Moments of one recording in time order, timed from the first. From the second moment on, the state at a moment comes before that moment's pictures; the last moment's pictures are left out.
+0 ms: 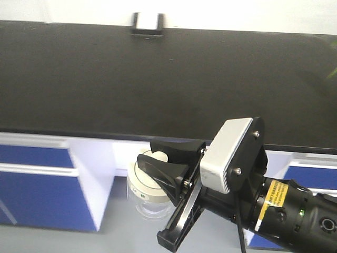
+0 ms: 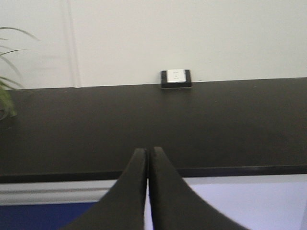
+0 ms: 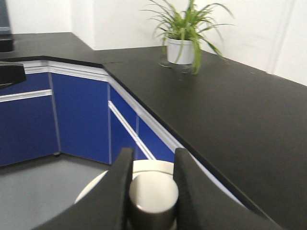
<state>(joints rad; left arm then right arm) -0.04 0.06 -0.21 -0.02 0.25 -0.01 0.85 1.16 -0.58 -0.34 -0.44 0.25</state>
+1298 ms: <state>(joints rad) -0.04 0.06 -0.21 -0.02 0.25 -0.01 0.85 1.16 -0.58 -0.34 -0.44 0.25</state>
